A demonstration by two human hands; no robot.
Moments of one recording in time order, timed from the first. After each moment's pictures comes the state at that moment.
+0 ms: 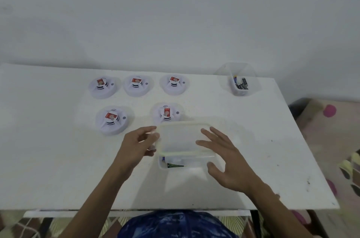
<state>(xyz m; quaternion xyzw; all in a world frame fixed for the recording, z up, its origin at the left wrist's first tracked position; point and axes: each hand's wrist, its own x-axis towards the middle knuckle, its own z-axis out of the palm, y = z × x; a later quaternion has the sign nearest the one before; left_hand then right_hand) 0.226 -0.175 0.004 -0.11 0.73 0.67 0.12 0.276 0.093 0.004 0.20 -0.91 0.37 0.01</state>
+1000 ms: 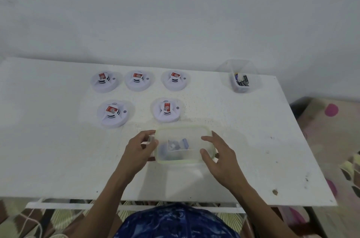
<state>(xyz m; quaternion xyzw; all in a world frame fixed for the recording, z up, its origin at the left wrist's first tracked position) 0.250 -0.170 -0.026 -0.09 0.76 0.63 0.12 0.287 0.078 -0.029 0.00 -0.88 0.47 0.01</state>
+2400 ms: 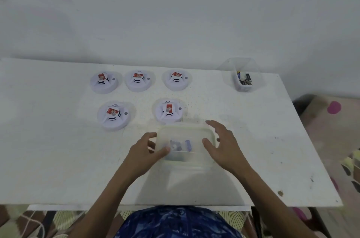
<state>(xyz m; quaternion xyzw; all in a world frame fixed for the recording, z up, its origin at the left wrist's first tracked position) 0.242 -0.174 -0.015 -0.05 0.85 0.49 0.19 0.249 0.073 -0.009 -0.04 -0.92 0.40 -0.04</state>
